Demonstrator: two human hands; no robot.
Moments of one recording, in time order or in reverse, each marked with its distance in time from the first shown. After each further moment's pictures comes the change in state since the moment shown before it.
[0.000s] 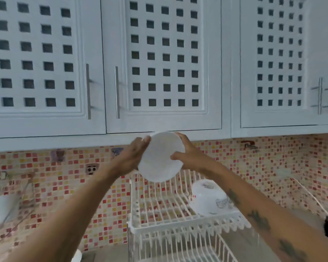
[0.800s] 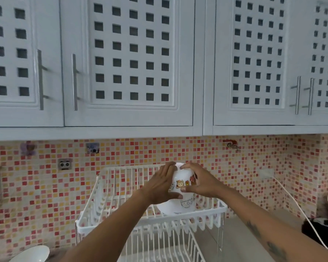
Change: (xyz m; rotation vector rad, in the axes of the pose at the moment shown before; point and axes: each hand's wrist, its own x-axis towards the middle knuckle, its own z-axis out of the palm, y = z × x) left_hand 0.073 -0.039 0.210 0.693 -0.139 0.239; right_hand -0.015 0.174 -0.111 -0.451 -0.026 -0.091
